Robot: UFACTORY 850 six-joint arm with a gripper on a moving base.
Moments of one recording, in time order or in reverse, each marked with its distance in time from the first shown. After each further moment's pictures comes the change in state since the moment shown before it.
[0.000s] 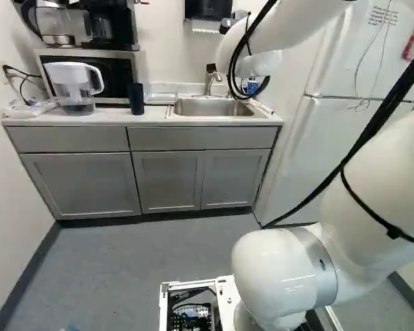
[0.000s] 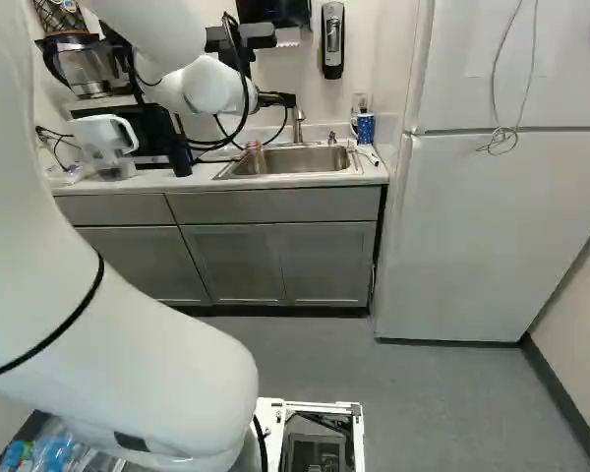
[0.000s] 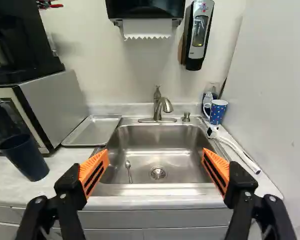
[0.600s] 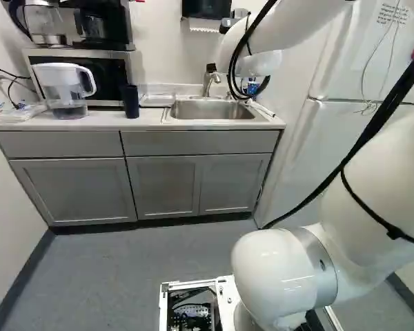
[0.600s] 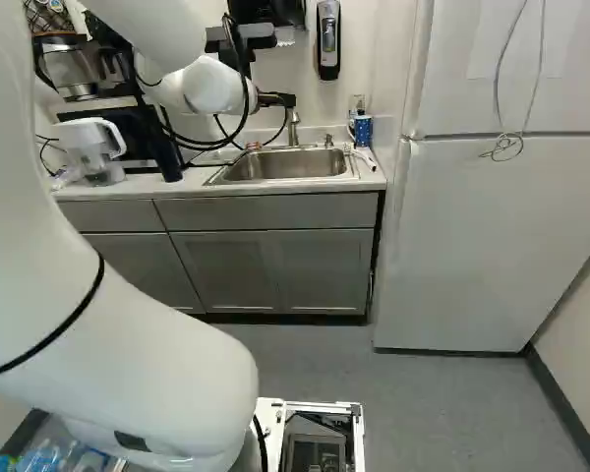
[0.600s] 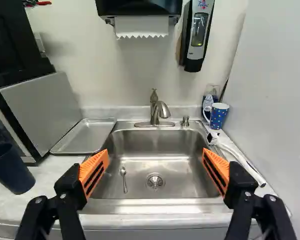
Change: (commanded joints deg) arm 0.0 0.0 0.0 0.0 0.0 0.0
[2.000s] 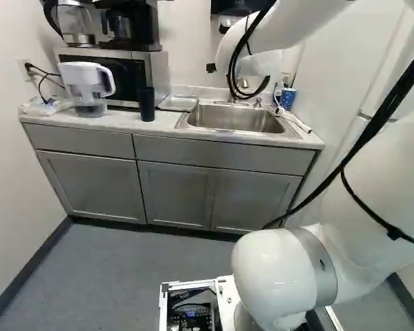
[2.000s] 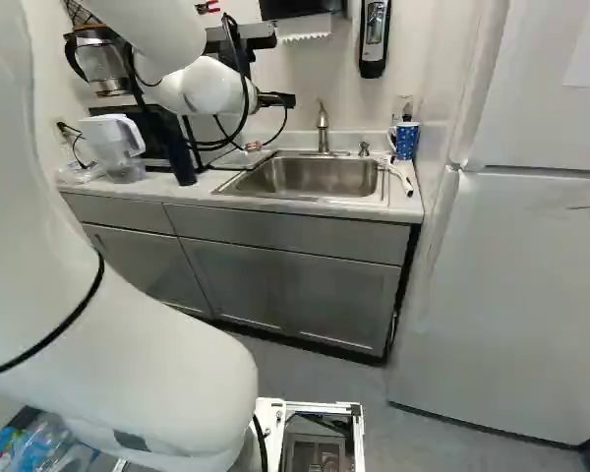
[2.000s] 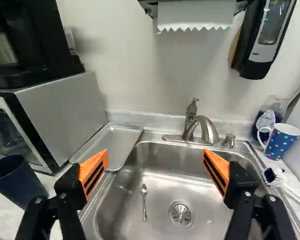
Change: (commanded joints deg) arm 0.0 0.0 0.0 0.0 0.0 0.0
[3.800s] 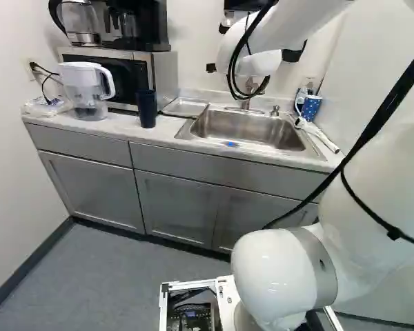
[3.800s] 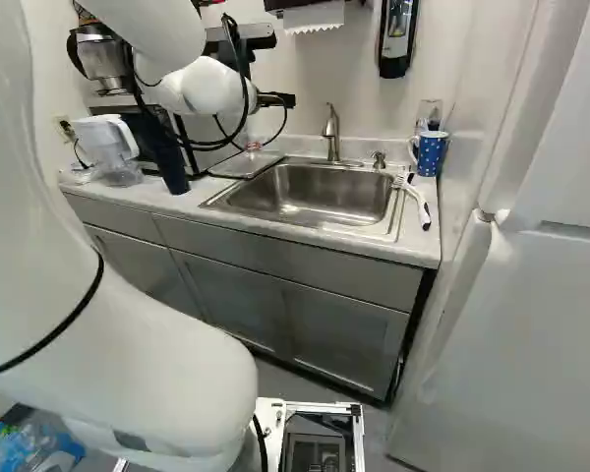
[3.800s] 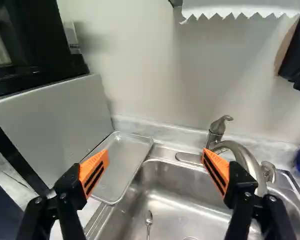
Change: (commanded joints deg) arm 0.0 0.0 0.0 0.0 0.0 0.0
